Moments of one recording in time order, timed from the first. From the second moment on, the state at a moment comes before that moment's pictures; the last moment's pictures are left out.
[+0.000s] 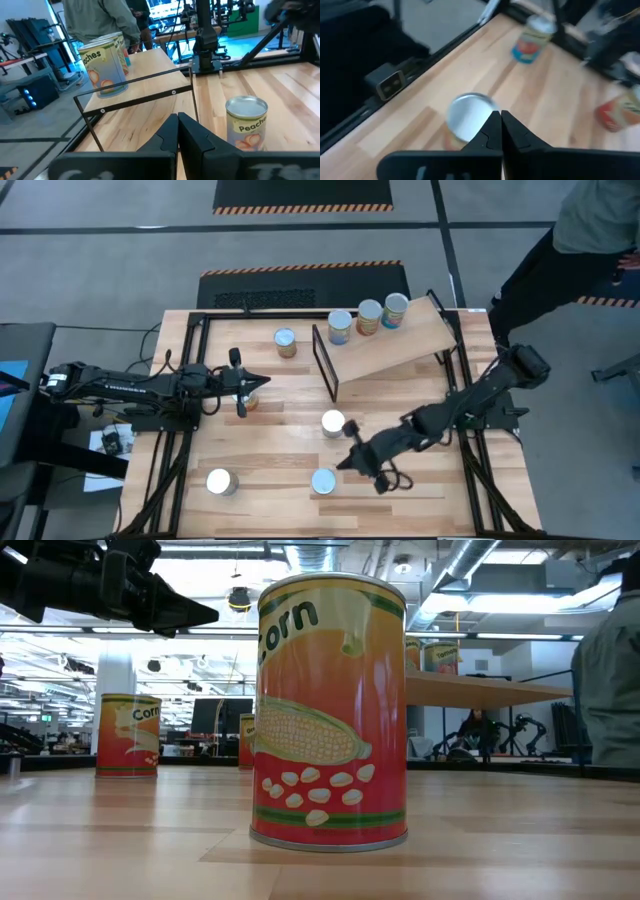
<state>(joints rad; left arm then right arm) 0.03 0.69 0.22 0.40 -0.16 0.19 0.48 1.57 1.07 -0.05 0.08 -0.24</state>
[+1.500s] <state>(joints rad) 0.03 0.69 0.22 0.36 -0.16 0.18 0.50 1.87 1.35 -0.36 0.02 -0.34</state>
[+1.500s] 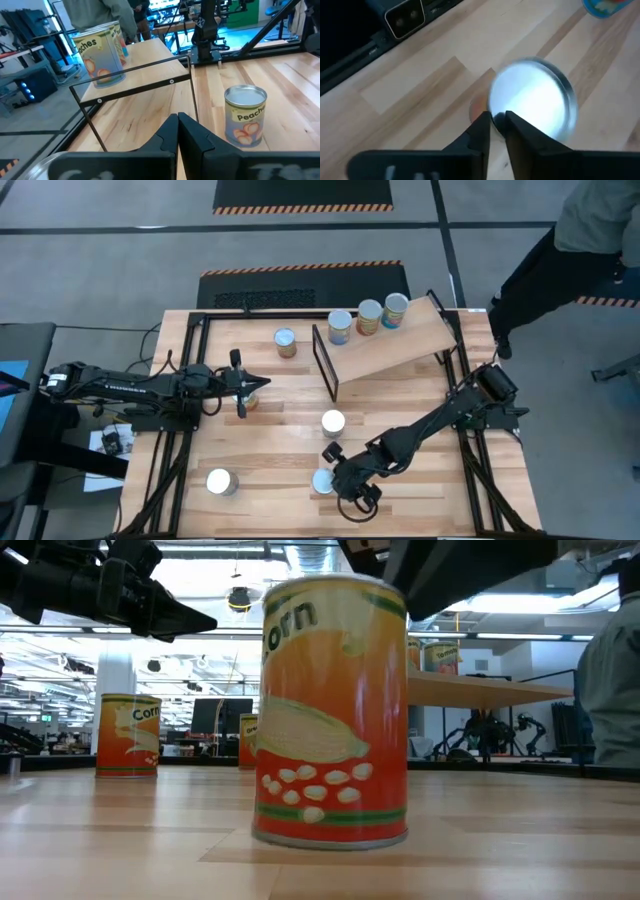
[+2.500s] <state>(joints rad) 0.03 0.69 0.22 0.35 -0.16 0.17 0.51 1.73 1.61 -0.90 0.27 -0.11</state>
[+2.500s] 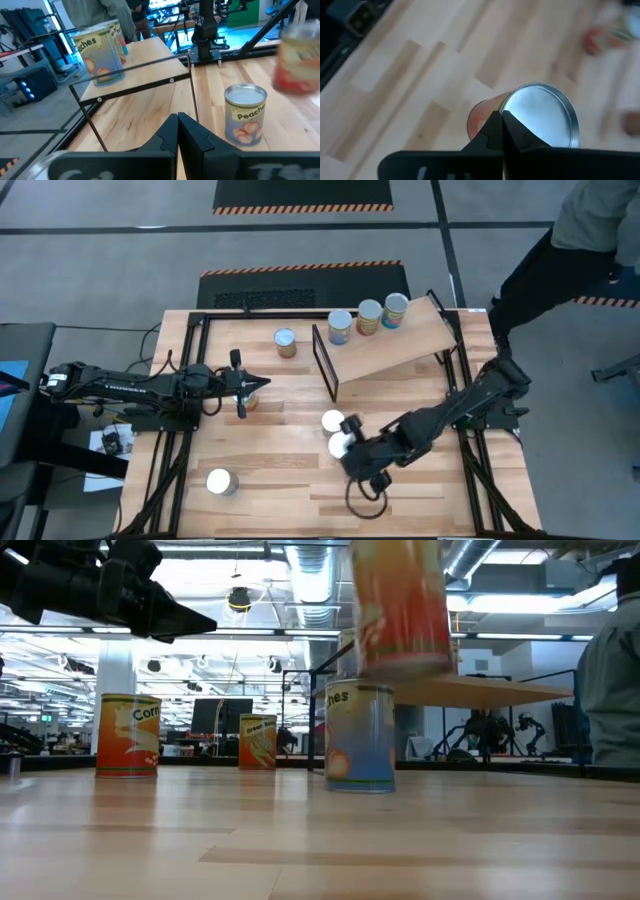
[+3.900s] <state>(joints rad) 0.03 0.69 0.22 0.35 -0.16 0.17 -0.82 1.23 1.35 -1.07 0.26 -0.14</state>
